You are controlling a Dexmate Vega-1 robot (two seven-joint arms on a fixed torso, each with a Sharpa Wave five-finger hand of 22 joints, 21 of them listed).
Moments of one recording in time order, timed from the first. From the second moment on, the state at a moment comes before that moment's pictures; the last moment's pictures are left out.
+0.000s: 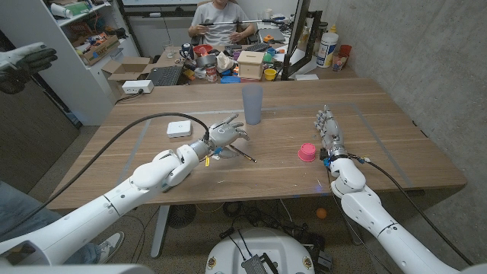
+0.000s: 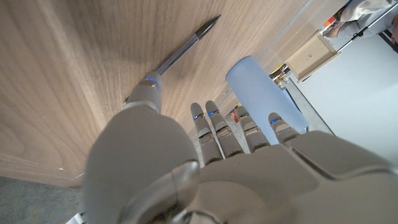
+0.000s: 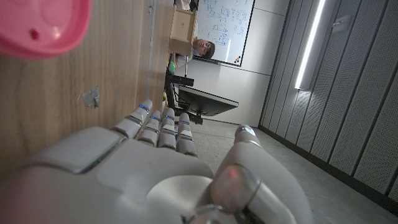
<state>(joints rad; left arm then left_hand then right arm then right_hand) 0.93 0.82 0.58 -1.85 1.14 -0.05 0.07 0.88 -0.17 0.32 -0.08 0.38 0.49 -0.18 0.32 0.20 0.51 -0.22 0.22 0.20 0.20 -0.04 0.20 0.18 -0.07 0.17 0.20 0.18 -1.09 -0.42 -0.32 -1.55 0.60 0.30 -0.27 0.26 0.05 0.21 -0.05 0.19 0.20 0.06 0.19 0.18 0.17 0.12 0.20 0.18 0.08 0.07 0.18 0.18 0.15 -0.02 0.18 0.18</state>
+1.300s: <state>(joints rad) 0.82 0.71 0.63 -1.83 1.08 -0.04 -0.27 0.92 -0.14 0.28 -0.11 0.41 0.59 -0.19 0.34 0.19 0.61 -0.22 0.22 0.20 0.24 -0.04 0.20 0.18 -0.05 0.21 0.20 0.18 -1.10 -0.42 -0.30 -1.57 0.63 0.26 -0.29 0.26 0.05 0.21 -0.05 0.19 0.20 0.05 0.19 0.18 0.17 0.12 0.20 0.18 0.07 0.07 0.18 0.18 0.14 -0.01 0.18 0.18</state>
